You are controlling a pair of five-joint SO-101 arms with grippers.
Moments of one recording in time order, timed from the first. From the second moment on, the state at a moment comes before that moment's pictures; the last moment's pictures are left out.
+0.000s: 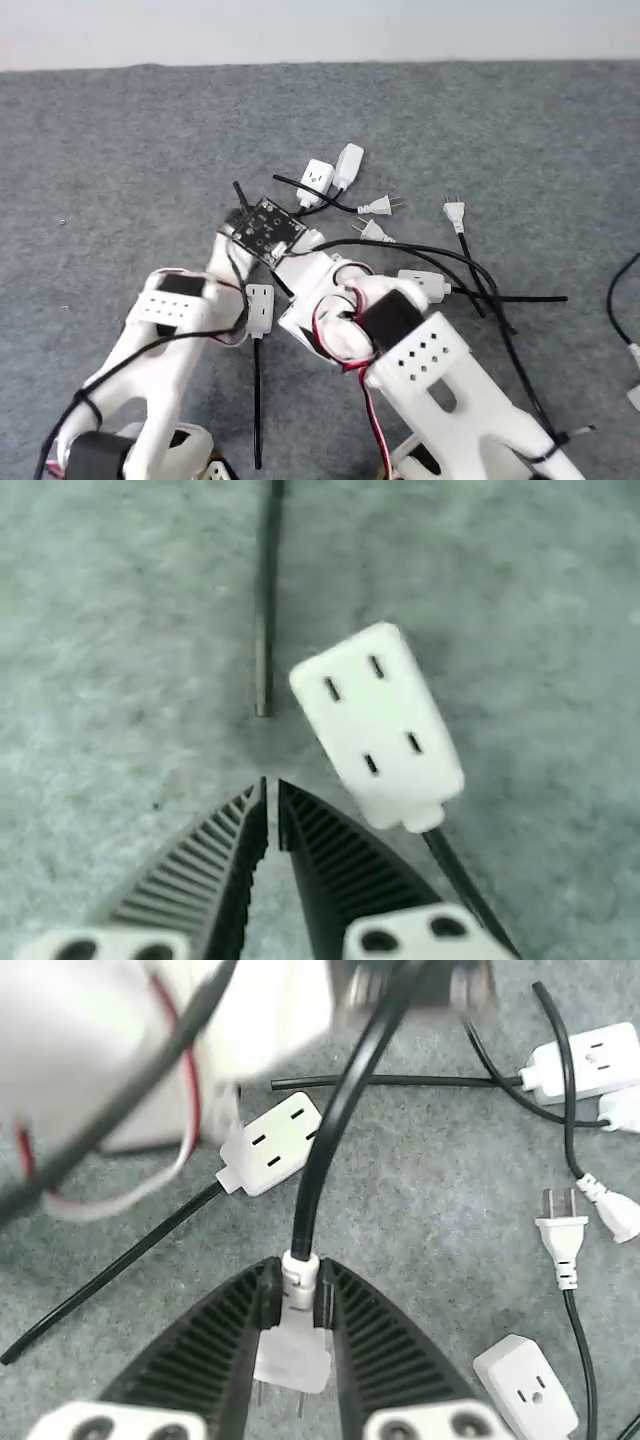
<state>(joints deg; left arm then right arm) 5.9 -20.9 58.9 52.5 -14.9 -41.9 -36.9 35.9 67.9 13.2</state>
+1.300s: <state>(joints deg) -3.3 -57.2 77.9 47.9 -1.5 -38.9 -30.2 41.8 46.3 -10.4</state>
